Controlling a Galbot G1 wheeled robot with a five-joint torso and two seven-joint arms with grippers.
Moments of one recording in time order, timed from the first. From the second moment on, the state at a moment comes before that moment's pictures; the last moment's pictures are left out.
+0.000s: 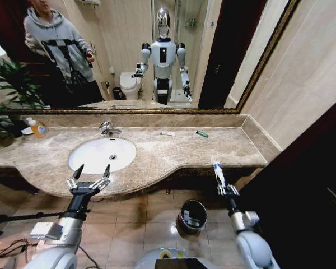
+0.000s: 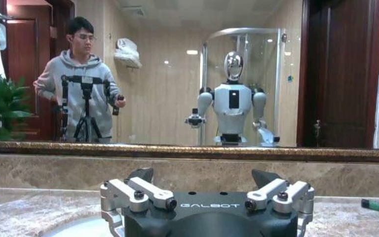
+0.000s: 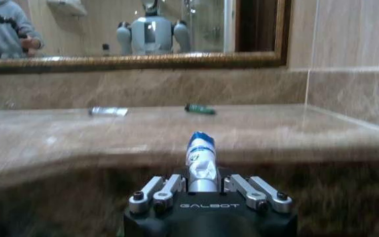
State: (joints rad) left arm 1.84 -1.36 -0.82 -2.47 -0.37 0.04 0.05; right arm -1.76 1.38 0.64 1.96 0.26 0.23 -0.03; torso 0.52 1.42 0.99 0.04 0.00
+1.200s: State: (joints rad) left arm 1.84 -1.36 -0.82 -2.47 -0.37 0.04 0.05; right arm -1.24 1.42 0.46 0.89 0.00 0.23 -0.10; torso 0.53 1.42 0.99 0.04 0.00
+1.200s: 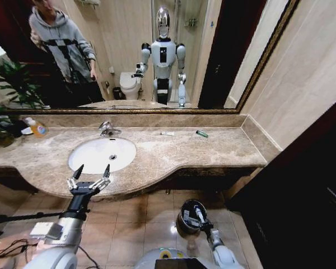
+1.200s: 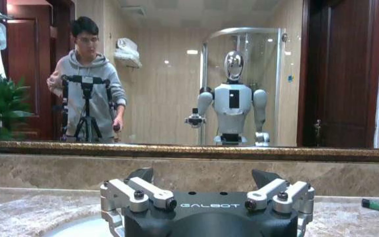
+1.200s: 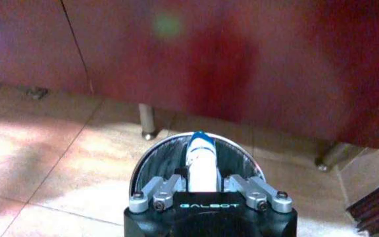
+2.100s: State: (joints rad) left arm 1.84 -1.36 -0.82 -2.47 -0.37 0.04 0.05; right arm -1.06 1.44 0.48 0.58 -0.10 0.27 -0.11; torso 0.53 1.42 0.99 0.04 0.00
